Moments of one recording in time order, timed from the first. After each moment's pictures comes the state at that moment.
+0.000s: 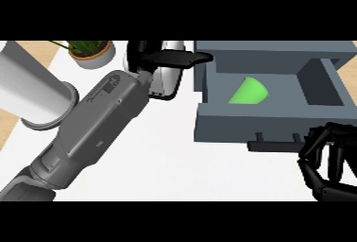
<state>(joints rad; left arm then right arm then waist) -1.04 0.18 -0.43 -0.87 0.81 0.44 -0.38 -0.04 -0.25 -0.10 -2.12 -0.21 0.37 0.17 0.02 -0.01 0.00</state>
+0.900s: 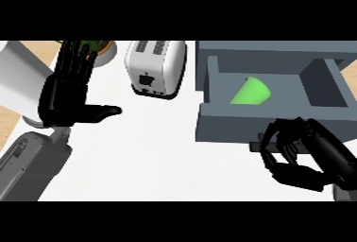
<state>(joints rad) -0.44 0.50 -0.33 -1.41 0.85 0.30 -0.33 -0.08 -0.34 0.09 -1.91 0.33 0.35 -0.03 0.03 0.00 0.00</state>
